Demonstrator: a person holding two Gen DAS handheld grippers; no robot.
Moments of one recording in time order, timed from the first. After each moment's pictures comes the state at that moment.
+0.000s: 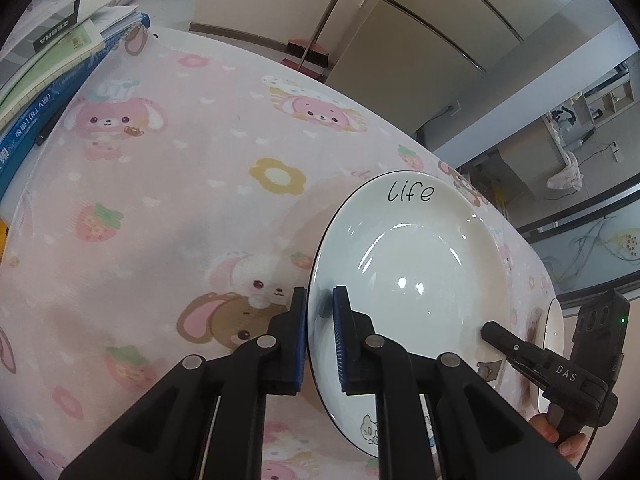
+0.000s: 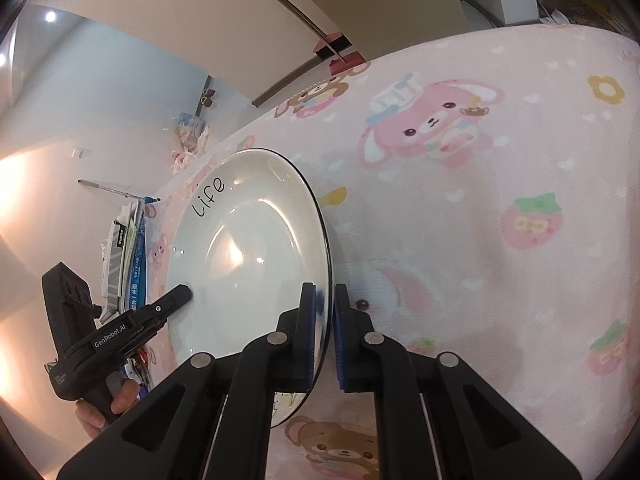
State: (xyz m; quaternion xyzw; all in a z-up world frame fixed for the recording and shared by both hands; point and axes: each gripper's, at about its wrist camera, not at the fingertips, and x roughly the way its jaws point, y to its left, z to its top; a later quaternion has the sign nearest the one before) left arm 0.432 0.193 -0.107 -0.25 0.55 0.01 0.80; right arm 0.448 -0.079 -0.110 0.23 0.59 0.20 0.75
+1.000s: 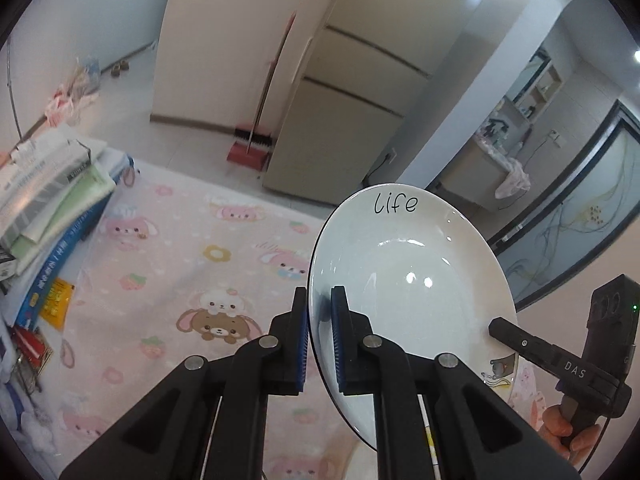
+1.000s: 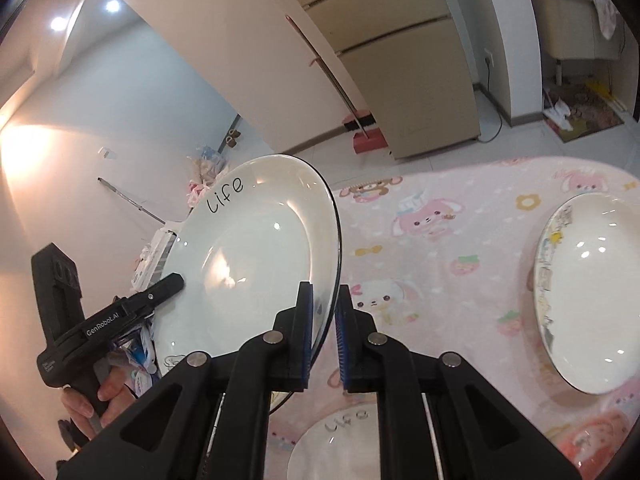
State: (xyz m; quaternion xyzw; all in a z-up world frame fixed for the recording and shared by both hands) left arm 0.338 0.147 0.066 -0.20 0.41 -0.06 0.89; right arm 0.362 -0.107 0.044 0.18 0.46 0.21 0.84
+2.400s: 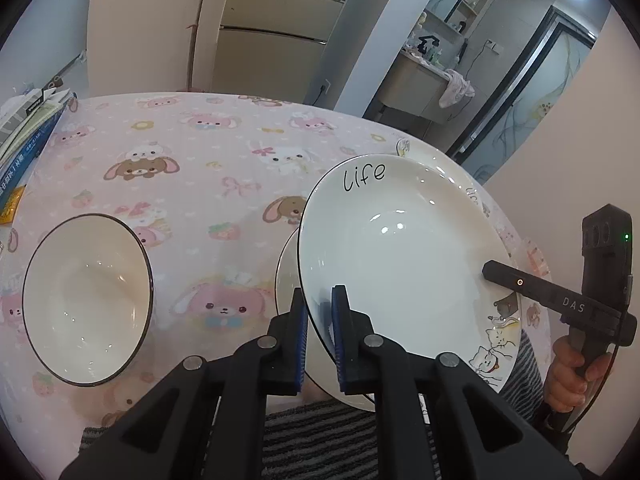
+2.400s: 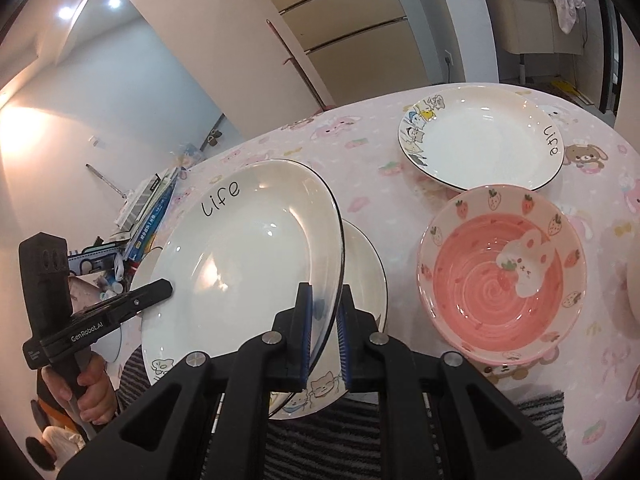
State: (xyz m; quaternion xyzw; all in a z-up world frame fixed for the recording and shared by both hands) left arm 0.198 0.052 -0.024 -0.10 0.47 -0.17 0.86; right arm 0.201 -0.201 -0.034 0.16 0.47 0.18 0.85
